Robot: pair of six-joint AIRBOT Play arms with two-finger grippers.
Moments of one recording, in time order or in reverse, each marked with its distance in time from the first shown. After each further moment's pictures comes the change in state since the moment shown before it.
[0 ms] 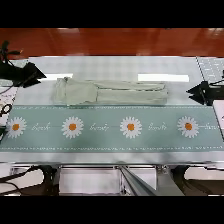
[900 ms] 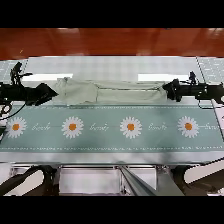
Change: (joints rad) left arm -0.054 0.205 -0.356 -0.069 0.112 0.047; right arm 0.272 -0.264 0.067 0.282 -0.114 -0.004
